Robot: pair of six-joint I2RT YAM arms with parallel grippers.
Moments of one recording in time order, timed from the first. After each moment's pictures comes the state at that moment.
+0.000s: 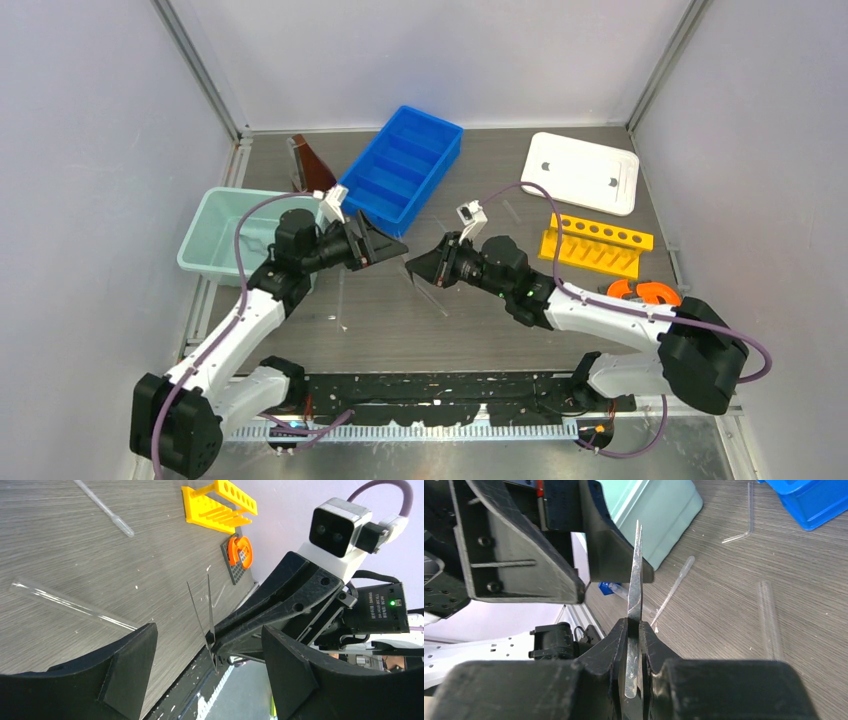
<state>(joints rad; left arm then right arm) -0.34 0.96 0.64 0.01 0.65 -0.87 0.91 1.25 0.64 0.46 -0.10 0.80</state>
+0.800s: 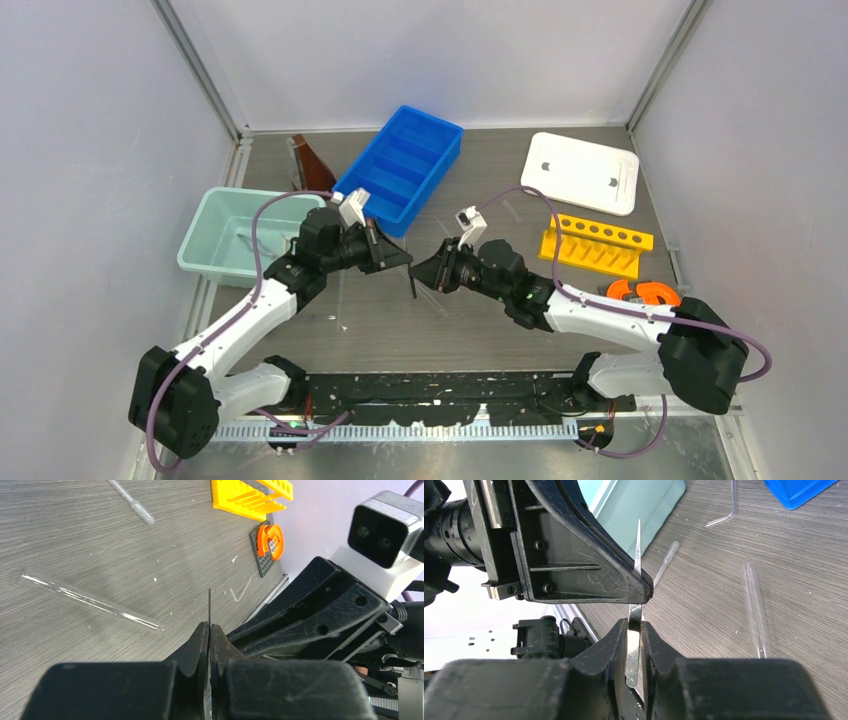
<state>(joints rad) -0.49 1.07 0.69 -0.03 0.49 -0.80 0.92 1.24 0.62 0.41 -0.06 0.79</state>
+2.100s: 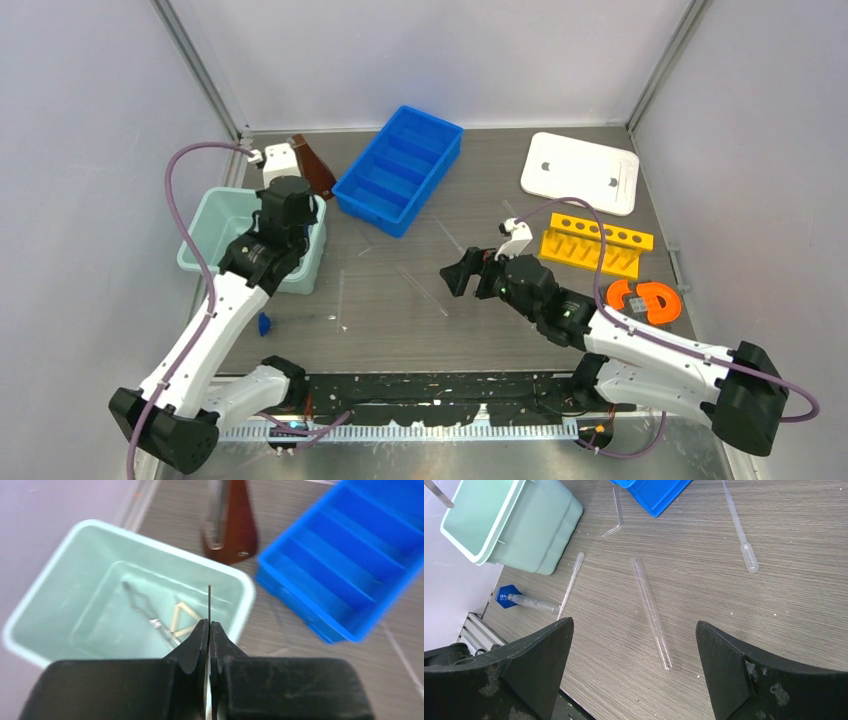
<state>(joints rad) -0.43 1.01 1.11 -0.55 -0.62 -0.27 0.92 0.94 0.52 0.07 0.26 0.68</state>
